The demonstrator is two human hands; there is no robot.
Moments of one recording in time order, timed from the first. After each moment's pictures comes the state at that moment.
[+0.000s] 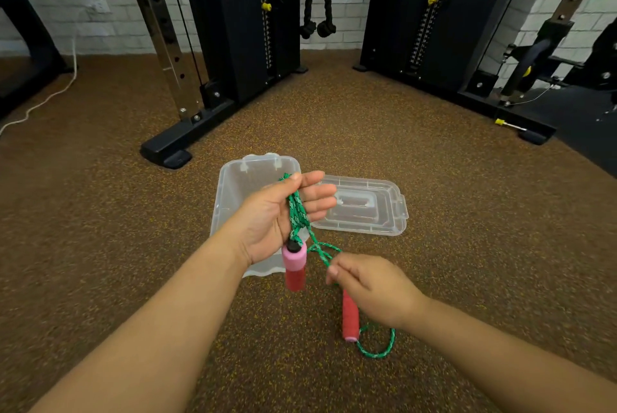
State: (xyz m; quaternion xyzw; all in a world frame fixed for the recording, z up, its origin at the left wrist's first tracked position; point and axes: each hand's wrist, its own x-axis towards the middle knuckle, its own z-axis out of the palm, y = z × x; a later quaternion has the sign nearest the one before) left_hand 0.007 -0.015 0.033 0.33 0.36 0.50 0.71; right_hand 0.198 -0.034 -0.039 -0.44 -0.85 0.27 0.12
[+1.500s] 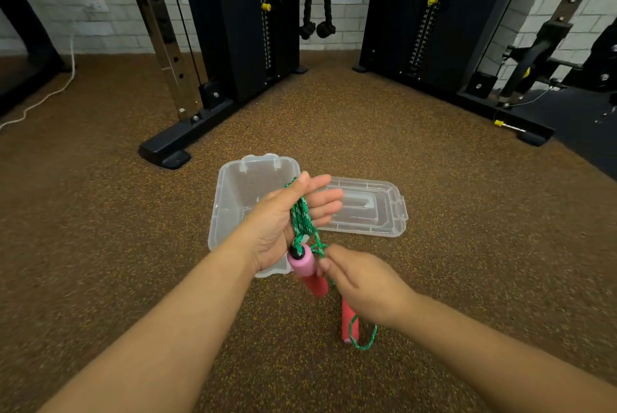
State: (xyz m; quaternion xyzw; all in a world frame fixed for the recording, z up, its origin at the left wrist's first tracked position) left_hand 0.016 -0.015 0.026 0.37 0.40 0.49 0.68; right_hand 0.181 -0.034 -0.028 -0.41 -0.86 0.25 0.14
